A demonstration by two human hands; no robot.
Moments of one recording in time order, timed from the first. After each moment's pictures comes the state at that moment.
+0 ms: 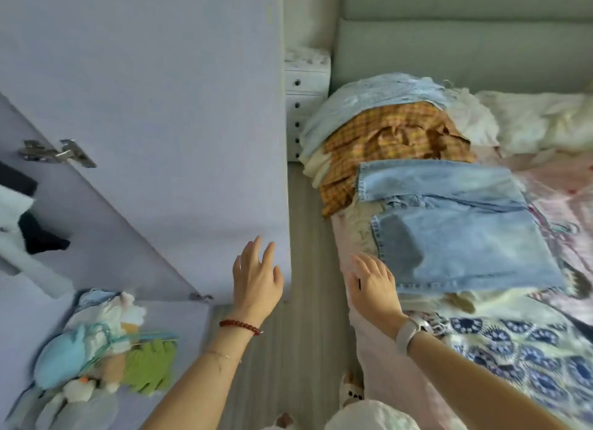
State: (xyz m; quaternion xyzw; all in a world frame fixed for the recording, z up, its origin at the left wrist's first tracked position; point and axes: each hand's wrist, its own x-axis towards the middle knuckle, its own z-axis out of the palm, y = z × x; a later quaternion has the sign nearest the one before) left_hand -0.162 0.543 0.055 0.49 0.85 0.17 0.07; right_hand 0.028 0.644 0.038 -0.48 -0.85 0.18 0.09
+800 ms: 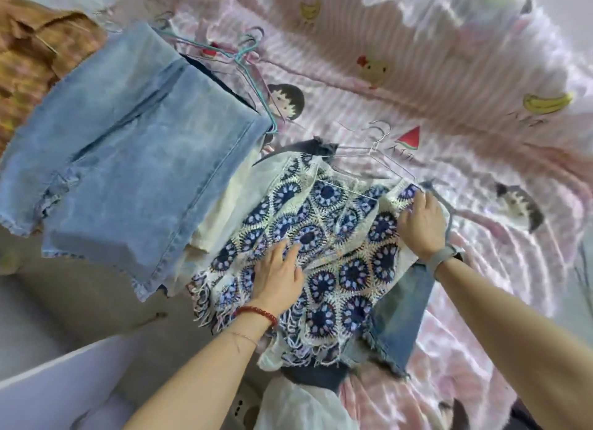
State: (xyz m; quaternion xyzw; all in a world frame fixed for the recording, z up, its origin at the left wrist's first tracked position) left_hand 0.342 0.716 -0.097 0.79 0.51 -0.15 0.31; right_hand 0.608 0.682 -0.113 -0.90 -0.37 0.24 0.05
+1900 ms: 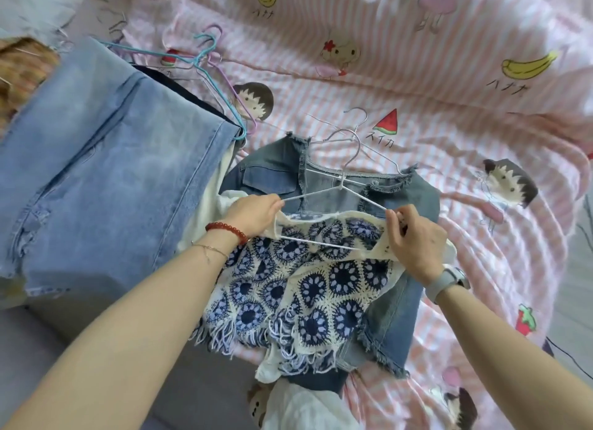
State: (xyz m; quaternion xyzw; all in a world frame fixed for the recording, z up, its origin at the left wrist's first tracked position) left_hand 0.404 0.846 -0.094 0.85 0.39 -0.26 0.25; right_hand 0.606 0.641 -0.118 -0.87 -0.43 0.08 0.22
